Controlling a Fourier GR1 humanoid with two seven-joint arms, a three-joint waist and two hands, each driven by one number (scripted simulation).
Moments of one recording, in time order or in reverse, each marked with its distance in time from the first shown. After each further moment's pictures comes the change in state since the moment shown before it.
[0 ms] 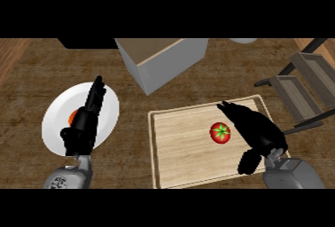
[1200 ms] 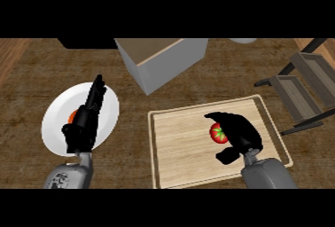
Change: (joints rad) left arm -0.020 -0.010 0.026 0.035 -0.004 -0.012 -0.014; right arm 0.012 0.144 -0.030 0.230 0.133 -0.217 -0.135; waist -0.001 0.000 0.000
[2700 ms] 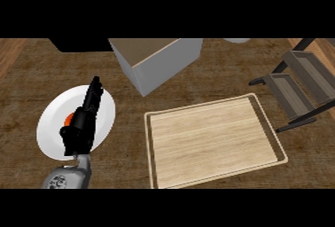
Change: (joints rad) left arm 0.018 0.016 -0.013 -0.017 0.003 0.030 0.006; right arm 0.032 -0.476 -0.465 -0.824 -0.104 0.597 0.049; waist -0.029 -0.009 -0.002
